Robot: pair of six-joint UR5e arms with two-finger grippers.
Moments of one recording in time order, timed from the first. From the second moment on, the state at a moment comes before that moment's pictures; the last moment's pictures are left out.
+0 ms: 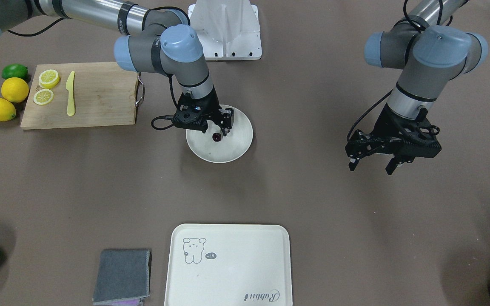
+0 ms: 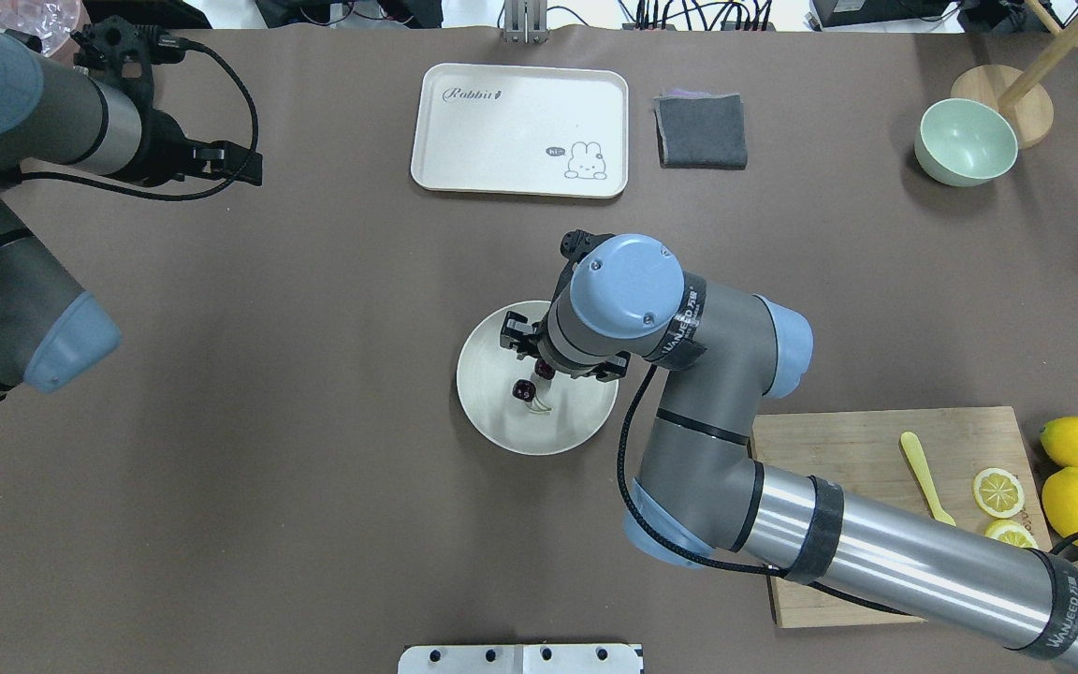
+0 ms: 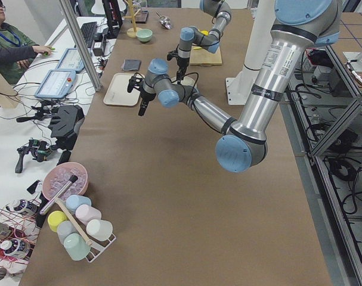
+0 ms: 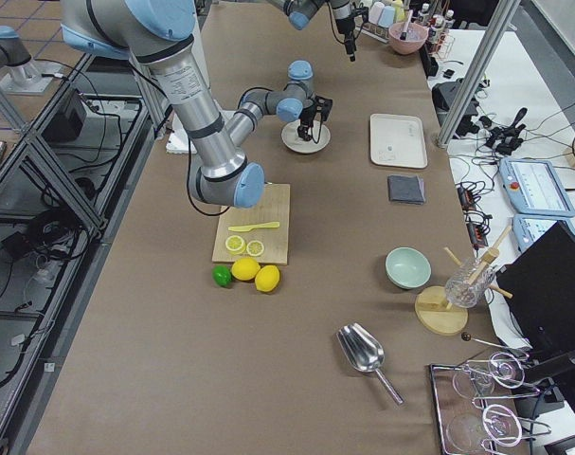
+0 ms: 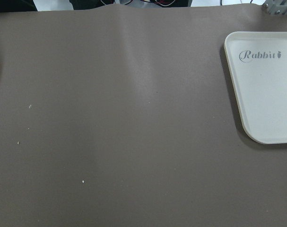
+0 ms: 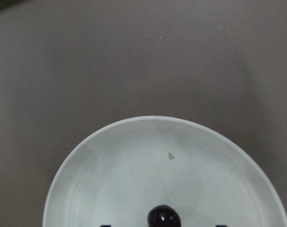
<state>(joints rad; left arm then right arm) -0.91 -1.95 -1.72 -1.98 -1.91 -0.91 0.49 -0.89 1.60 -1.36 1.84 1.58</state>
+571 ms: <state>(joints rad) -1.05 -1.87 -1.74 -1.97 -2.01 -0.75 0.74 -1.08 1.94 -1.73 2.04 1.21</state>
